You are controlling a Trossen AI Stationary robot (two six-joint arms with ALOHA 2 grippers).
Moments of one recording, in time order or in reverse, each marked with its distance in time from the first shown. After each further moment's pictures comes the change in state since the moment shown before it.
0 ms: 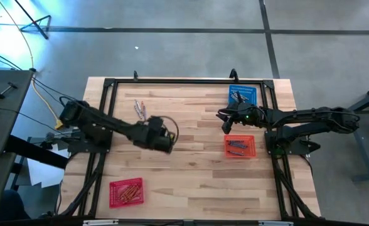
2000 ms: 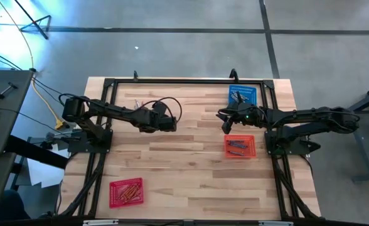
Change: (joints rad) left arm 0.247 0.000 -0.073 0.197 0.016 0.338; right arm 0.000 0.000 0.000 0.000 0.000 0.000
